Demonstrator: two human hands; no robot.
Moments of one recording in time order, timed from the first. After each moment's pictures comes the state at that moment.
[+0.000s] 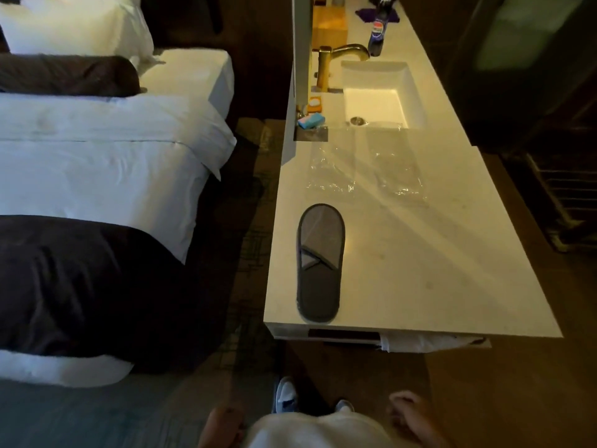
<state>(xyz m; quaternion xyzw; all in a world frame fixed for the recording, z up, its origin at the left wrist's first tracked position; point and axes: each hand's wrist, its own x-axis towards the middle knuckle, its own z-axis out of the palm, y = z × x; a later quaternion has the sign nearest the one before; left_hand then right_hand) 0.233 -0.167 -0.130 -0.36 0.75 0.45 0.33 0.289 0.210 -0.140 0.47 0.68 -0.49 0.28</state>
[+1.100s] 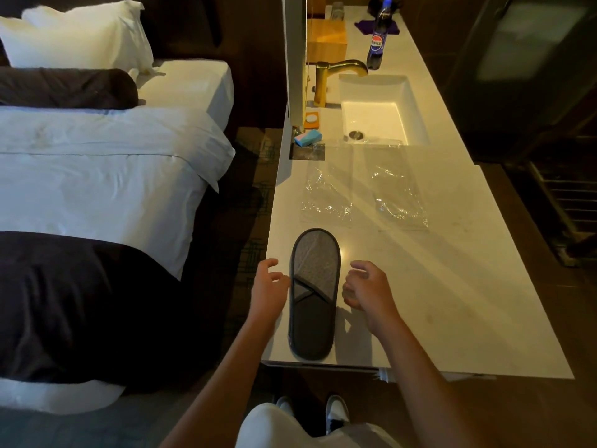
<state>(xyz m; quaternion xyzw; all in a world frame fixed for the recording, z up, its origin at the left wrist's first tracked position) 0.017 -0.011 0.011 -0.19 0.78 0.58 0.14 0.045 0.166 0.018 0.33 0.69 -0.64 0.07</state>
